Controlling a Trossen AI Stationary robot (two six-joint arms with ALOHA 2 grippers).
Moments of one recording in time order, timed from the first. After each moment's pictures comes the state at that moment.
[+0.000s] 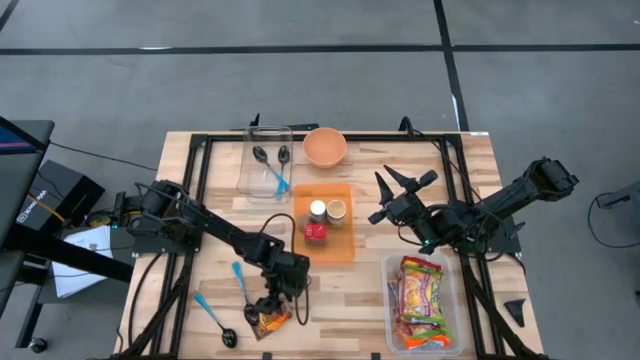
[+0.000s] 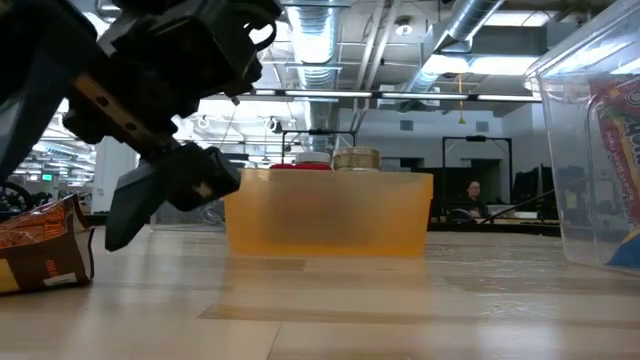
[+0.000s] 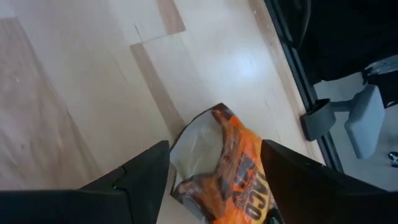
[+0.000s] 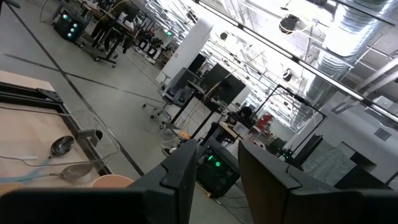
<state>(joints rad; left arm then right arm) -0.35 1.84 0.98 -0.21 0.53 -0.09 0.40 1.30 0.71 1.12 1.31 -1.15</state>
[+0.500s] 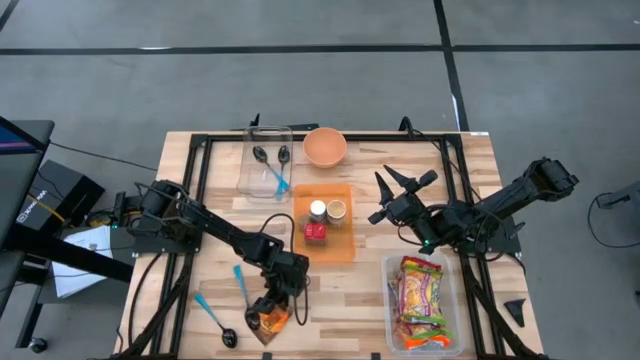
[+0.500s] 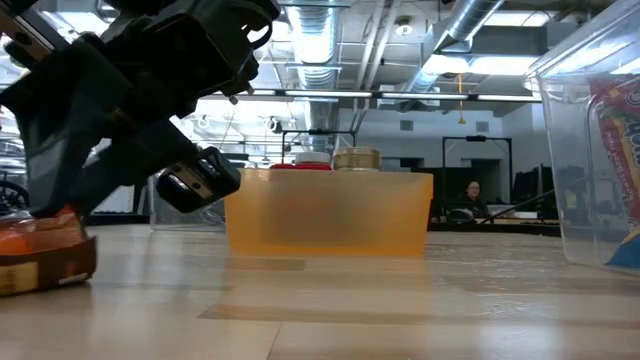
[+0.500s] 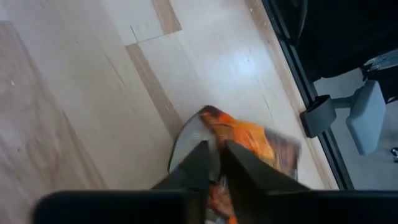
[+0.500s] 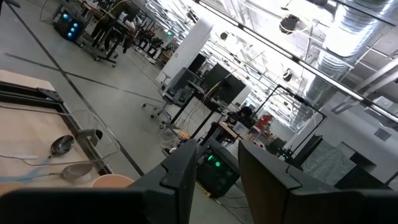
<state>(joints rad) -0.35 1.84 0.97 -0.20 0.54 -0.06 0.40 1.30 0.71 1.12 1.31 -1.15</state>
